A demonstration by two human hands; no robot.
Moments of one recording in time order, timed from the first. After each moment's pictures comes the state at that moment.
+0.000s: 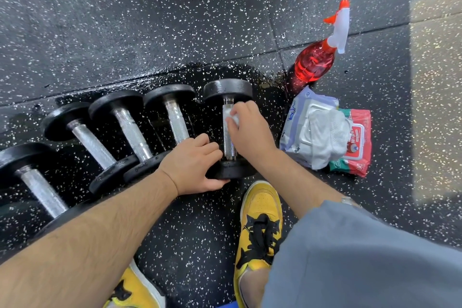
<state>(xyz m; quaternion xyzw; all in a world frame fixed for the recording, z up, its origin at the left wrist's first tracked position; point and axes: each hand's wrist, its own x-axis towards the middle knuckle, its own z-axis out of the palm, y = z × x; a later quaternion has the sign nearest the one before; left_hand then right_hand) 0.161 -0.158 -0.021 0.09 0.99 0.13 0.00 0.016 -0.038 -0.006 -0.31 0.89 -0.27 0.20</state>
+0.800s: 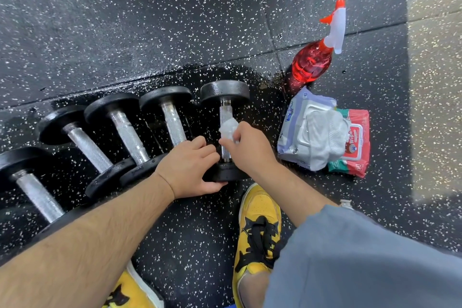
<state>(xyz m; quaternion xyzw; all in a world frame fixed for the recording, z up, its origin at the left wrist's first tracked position) 0.163 -0.159 -0.022 0.09 0.99 0.13 0.00 0.032 -0.020 -0.006 -0.20 0.89 -0.23 0.34</state>
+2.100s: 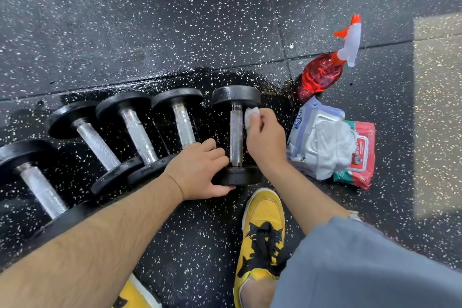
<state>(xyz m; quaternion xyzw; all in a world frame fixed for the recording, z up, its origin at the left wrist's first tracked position) 0.164 -0.159 -0.025 0.08 0.99 0.15 -0.01 0.017 -0.032 -0.014 -0.11 0.90 -0.39 0.19</state>
